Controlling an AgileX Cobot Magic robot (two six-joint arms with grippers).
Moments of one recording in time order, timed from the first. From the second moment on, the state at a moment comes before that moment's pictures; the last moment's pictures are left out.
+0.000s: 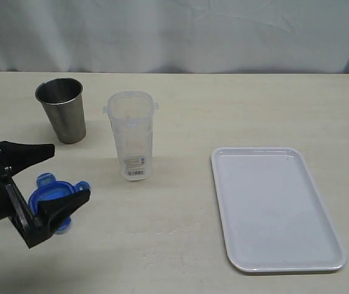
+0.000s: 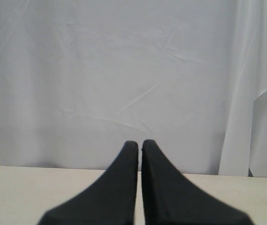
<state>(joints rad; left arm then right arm) 0.21 1.70 -0.22 0.96 -1.21 -0.12 -0.02 0.00 0.00 -0.08 -0.10 0.04</state>
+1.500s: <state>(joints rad) 0.21 1.45 -0.45 1.54 -0.35 -1.60 -0.02 0.00 0.00 -0.08 -0.10 0.04</state>
